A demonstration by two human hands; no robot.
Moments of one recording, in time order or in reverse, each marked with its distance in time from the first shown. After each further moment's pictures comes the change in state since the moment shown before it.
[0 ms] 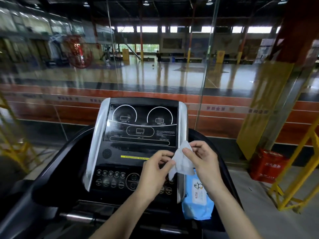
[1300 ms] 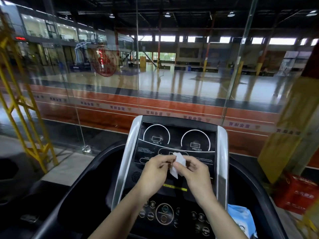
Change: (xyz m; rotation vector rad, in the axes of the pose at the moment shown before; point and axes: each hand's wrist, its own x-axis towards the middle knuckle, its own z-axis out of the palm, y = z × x) left_hand 0.093 -0.010 -0.140 0.115 -0.020 -0.119; right_hand 0.062 0.004 0.161 -0.041 -0.156 0.059
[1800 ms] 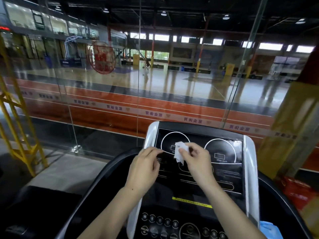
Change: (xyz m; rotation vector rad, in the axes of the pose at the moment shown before) left_hand 0.067 -0.072 -0.116 0.578 0.186 0.357; right_hand 0.096 0.007 0.092 -0.243 0.120 -0.117
